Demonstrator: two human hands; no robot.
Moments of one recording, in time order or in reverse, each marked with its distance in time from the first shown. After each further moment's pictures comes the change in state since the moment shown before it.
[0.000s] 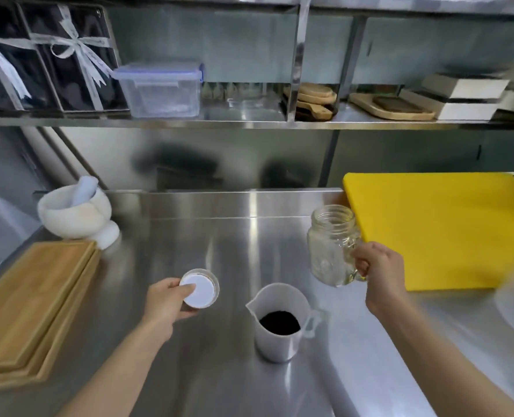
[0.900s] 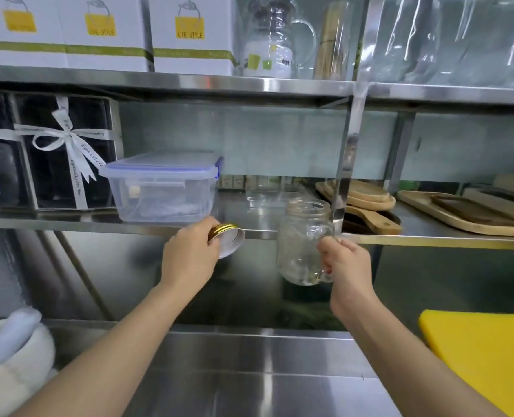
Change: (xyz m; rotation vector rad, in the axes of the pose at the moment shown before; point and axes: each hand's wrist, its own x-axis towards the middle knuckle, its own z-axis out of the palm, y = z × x) left_hand 0.197 0.265 0.102 0.657 0.349 1.158; right_hand 0.214 -0.066 0.239 0.072 -0.212 -0.177
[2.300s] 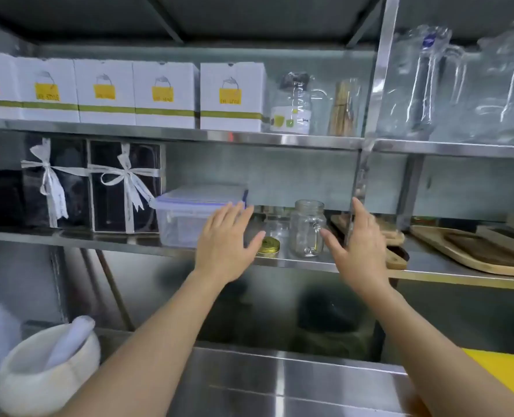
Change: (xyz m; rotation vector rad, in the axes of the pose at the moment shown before) left_hand 0.030 0.029 -0.044 0.210 -0.047 0.150; right_hand 0.012 -0.063 0.005 -0.906 0.006 -0.627
